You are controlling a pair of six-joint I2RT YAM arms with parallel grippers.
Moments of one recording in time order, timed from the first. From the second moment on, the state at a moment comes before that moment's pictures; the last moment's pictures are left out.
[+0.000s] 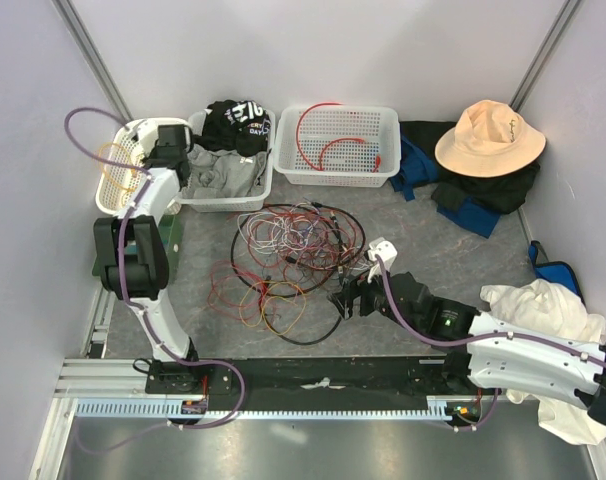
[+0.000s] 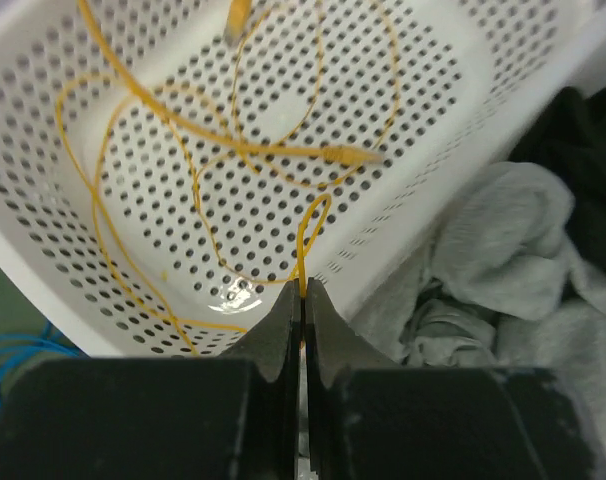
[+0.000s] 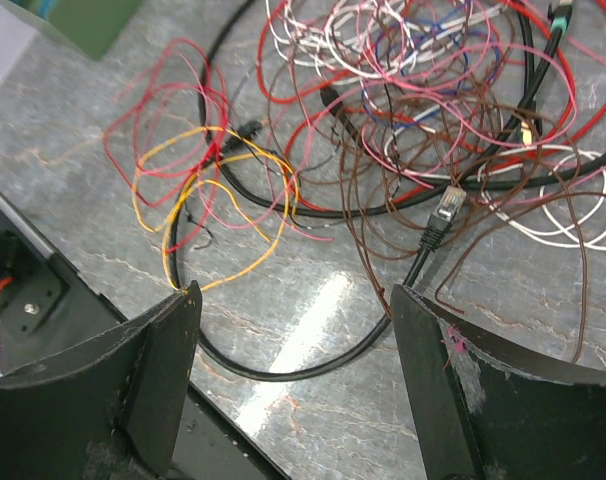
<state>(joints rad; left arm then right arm) 0.01 1.89 1.54 -0.31 -0.63 -0.50 1.08 0.81 0.48 -0.04 0.29 0.48</state>
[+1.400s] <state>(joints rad) -0.43 1.08 0.86 -0.15 -0.21 -0.78 1.08 1.19 0.53 0.15 0.20 0.52</state>
